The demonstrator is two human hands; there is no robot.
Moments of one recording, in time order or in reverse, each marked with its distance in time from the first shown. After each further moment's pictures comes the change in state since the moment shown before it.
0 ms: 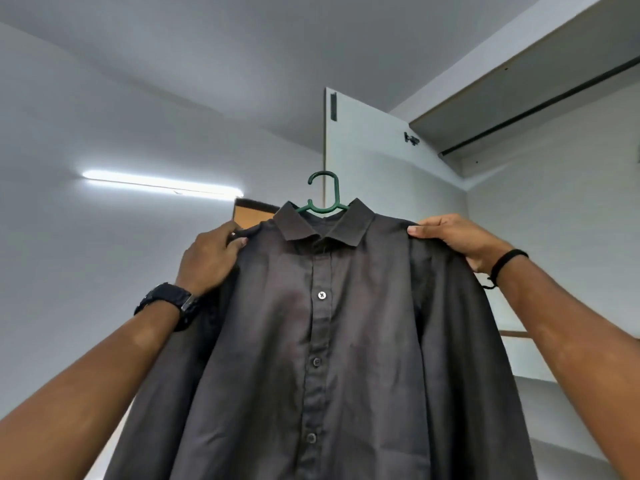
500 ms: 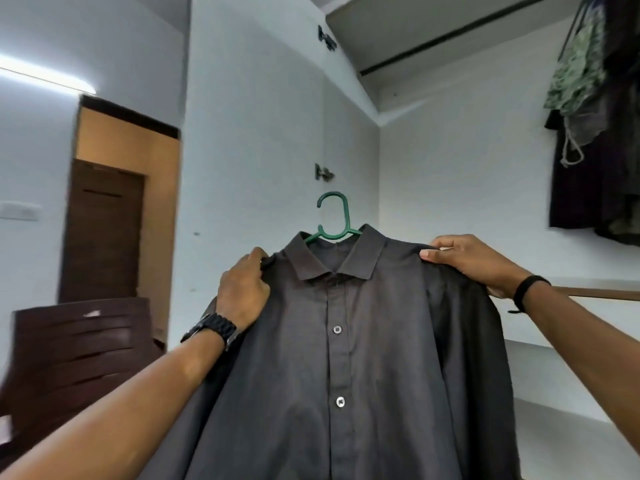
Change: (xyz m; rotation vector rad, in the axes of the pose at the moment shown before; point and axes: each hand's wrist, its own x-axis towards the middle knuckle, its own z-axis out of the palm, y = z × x) left_hand -0.049 0.094 0.429 -0.272 -0.284 -0.055; right_hand 0.008 0.243 -0.221 -0.417 0.205 0.261
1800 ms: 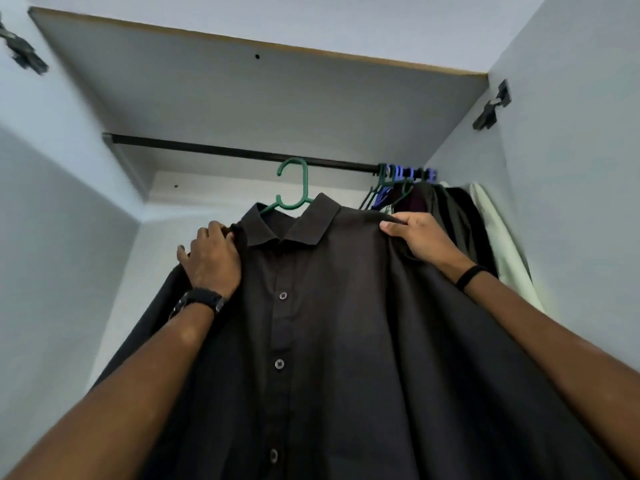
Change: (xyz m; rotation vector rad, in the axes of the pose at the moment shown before) left_hand 0.584 0.459 0.343 -0.484 0.239 -0.008; right_hand 0.365 -0.132 -0.500 -0.602 0.656 -0.101
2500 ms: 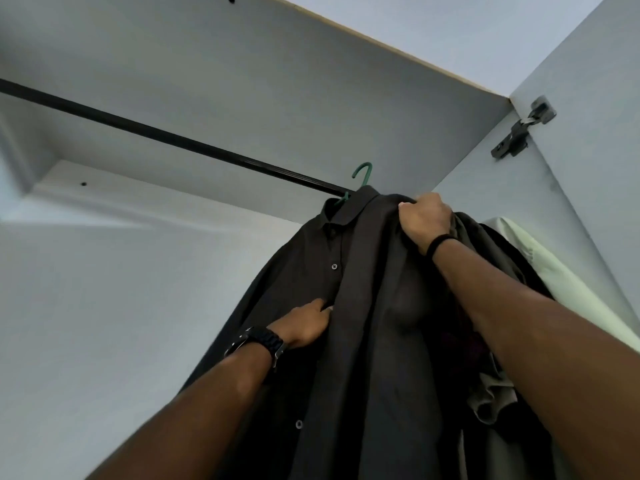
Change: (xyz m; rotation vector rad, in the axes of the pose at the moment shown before) left_hand 0.014 0.114 0.277 -0.433 -0.925 0.385; right_hand 0.212 0.101 0.008 -0.443 0.646 0.044
